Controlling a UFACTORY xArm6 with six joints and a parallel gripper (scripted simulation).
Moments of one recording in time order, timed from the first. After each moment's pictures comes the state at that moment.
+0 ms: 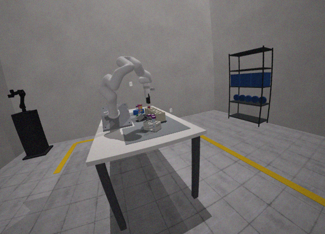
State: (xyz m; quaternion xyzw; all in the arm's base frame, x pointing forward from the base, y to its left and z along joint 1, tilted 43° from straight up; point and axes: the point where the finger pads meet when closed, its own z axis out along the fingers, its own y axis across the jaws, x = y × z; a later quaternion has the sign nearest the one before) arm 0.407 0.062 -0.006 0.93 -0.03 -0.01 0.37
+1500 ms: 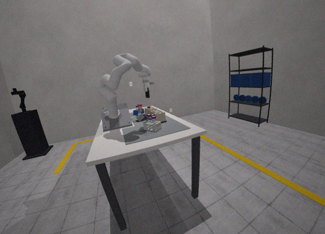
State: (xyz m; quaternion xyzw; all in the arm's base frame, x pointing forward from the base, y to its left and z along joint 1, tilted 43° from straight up) arm 0.410 0.108 0.044 0.93 -0.03 -0.01 0.37
